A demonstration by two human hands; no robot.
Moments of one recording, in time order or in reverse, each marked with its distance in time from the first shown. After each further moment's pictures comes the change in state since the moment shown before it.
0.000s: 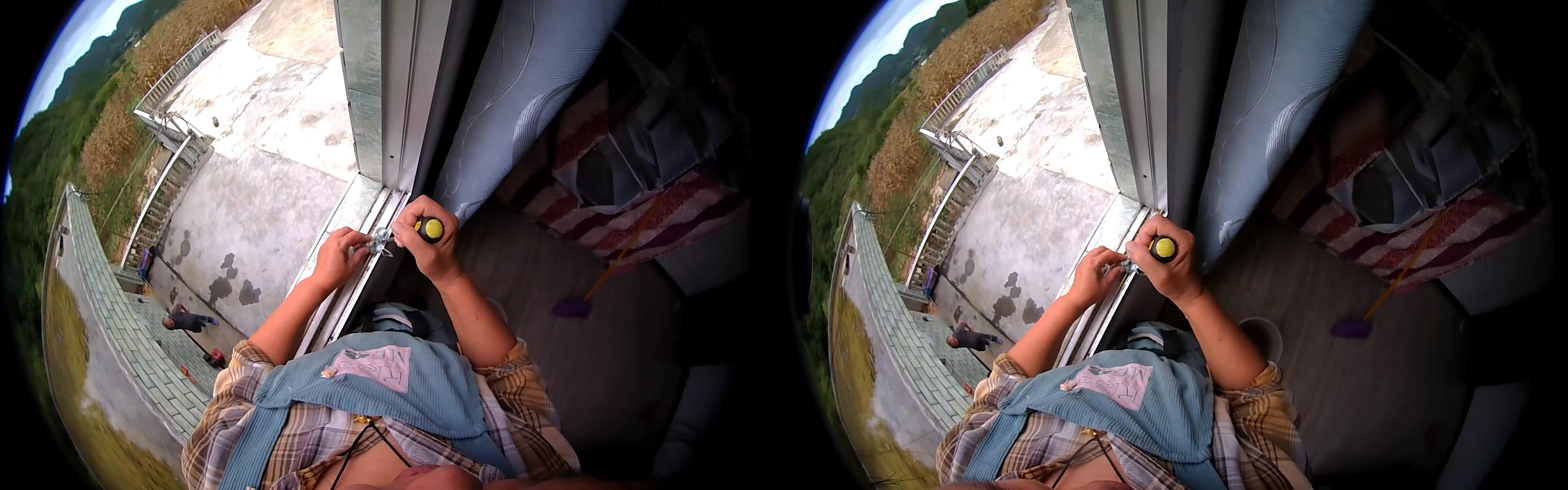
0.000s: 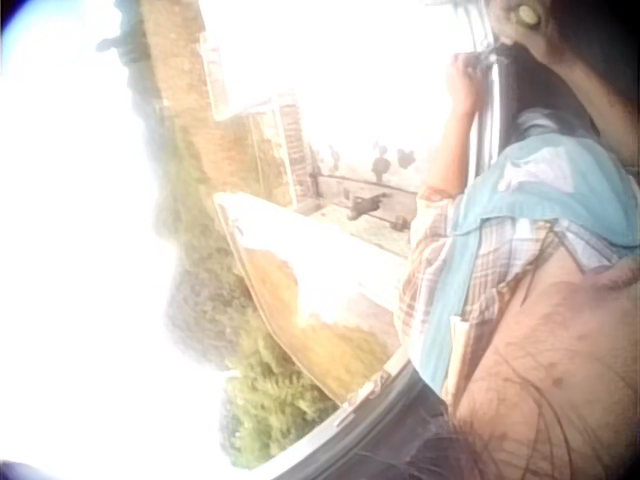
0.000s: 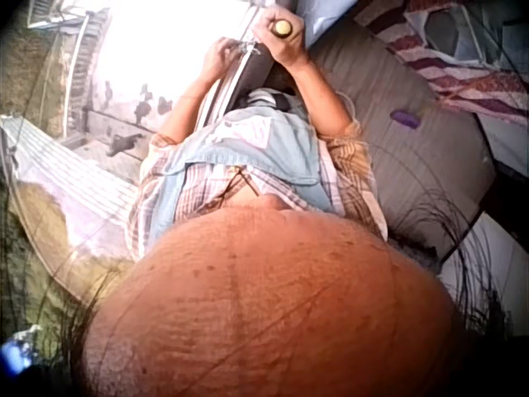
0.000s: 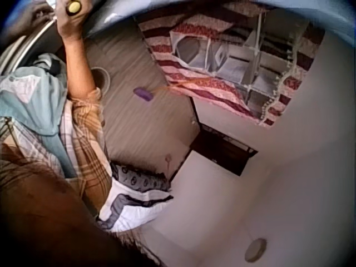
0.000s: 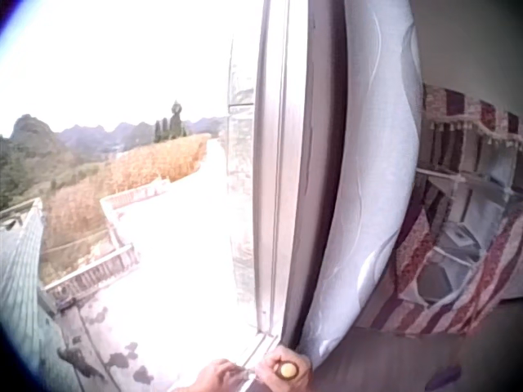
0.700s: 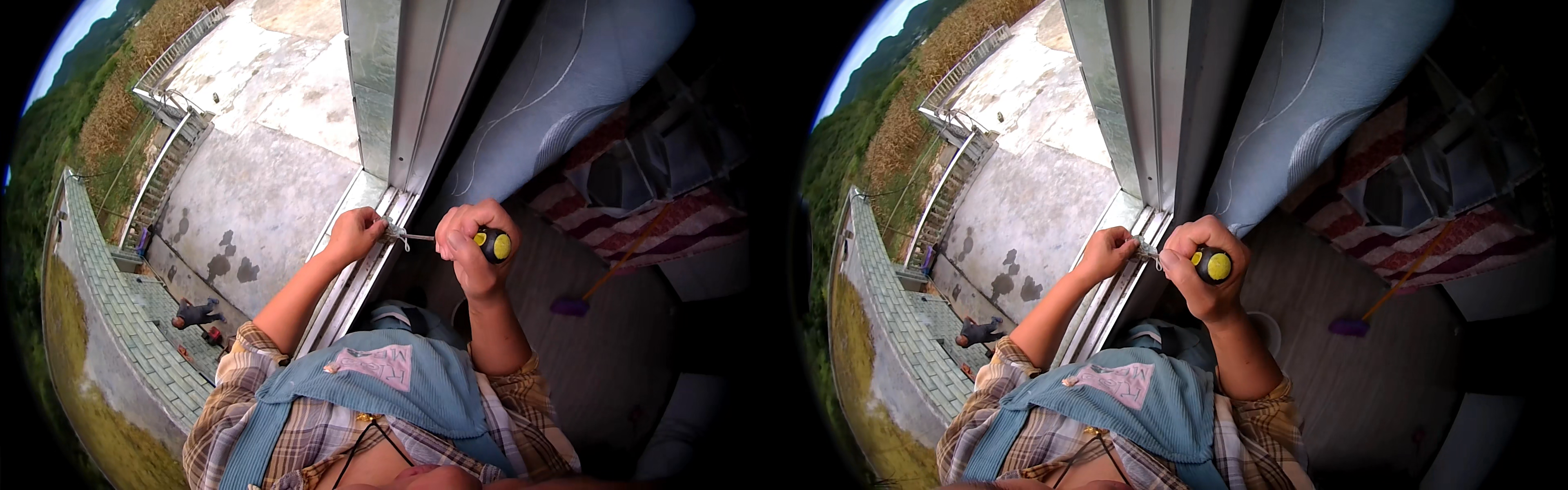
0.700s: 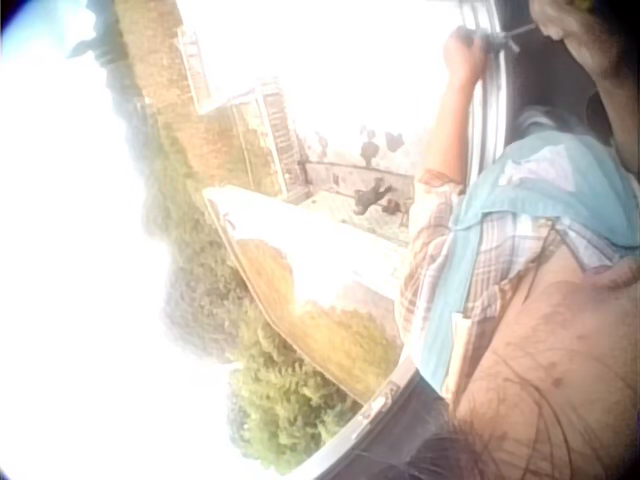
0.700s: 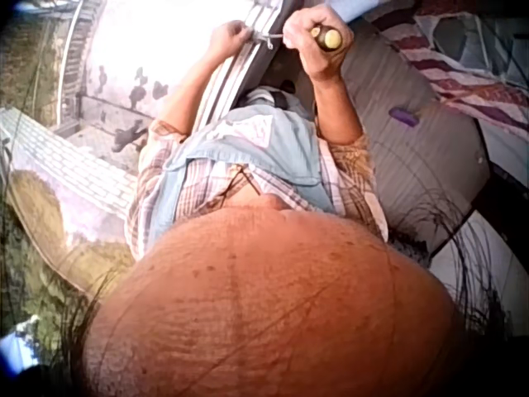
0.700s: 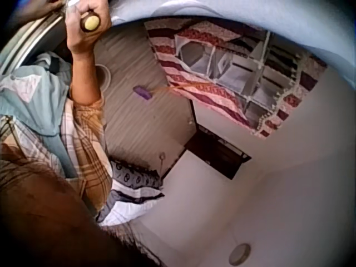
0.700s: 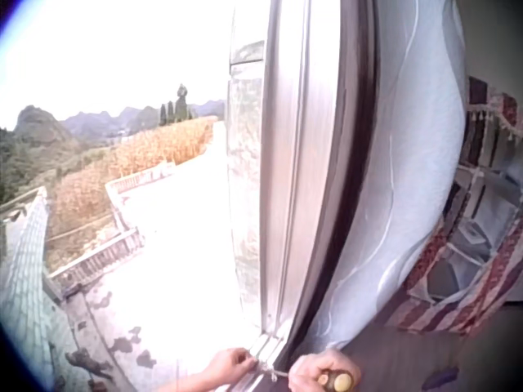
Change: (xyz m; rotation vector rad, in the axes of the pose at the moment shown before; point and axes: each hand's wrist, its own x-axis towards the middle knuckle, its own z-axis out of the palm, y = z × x) left_hand 0.064 0.008 0.006 -0.105 -0.119 -0.354; right_hand 0.025 -0.044 -0.016 0.165 0.063 -0.067
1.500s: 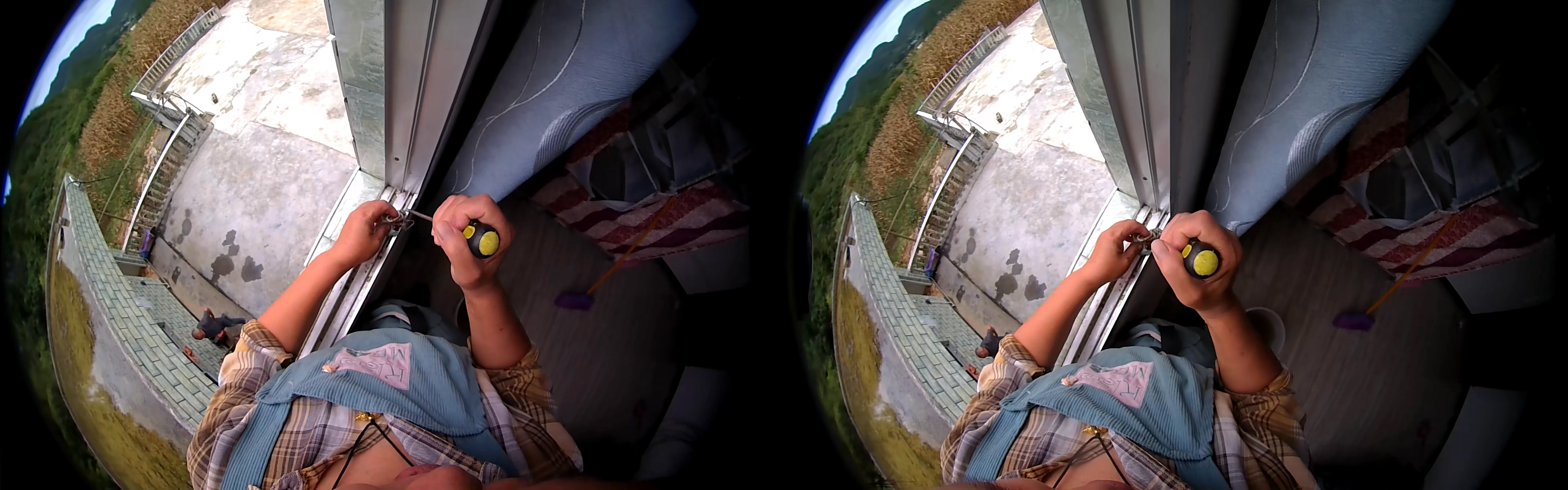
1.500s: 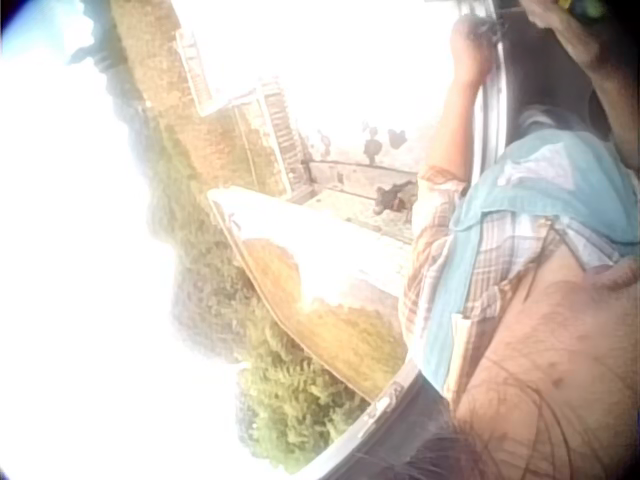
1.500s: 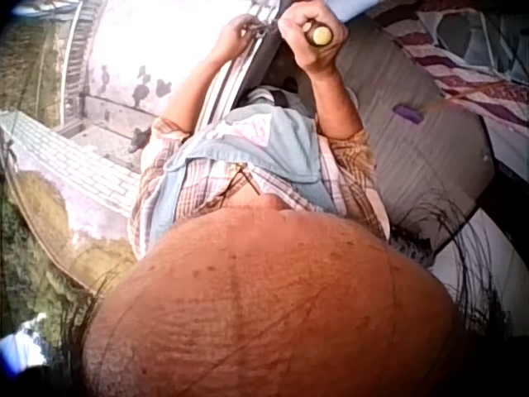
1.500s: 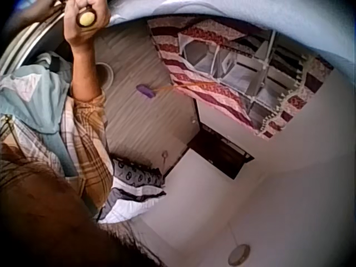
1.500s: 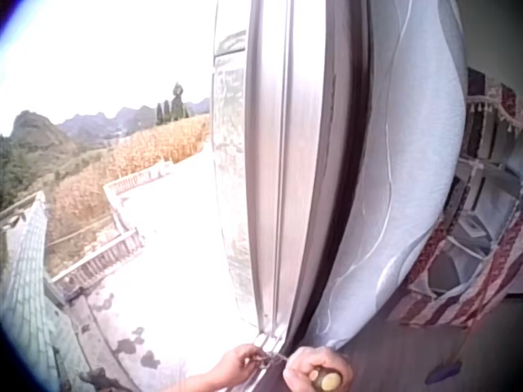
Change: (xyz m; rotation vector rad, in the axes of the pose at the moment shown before) left_hand 0.013 -0.001 0.015 -0.152 0.008 0.339; right_hand 0.008 0.020 -0.009 -0.175 0.034 -0.108
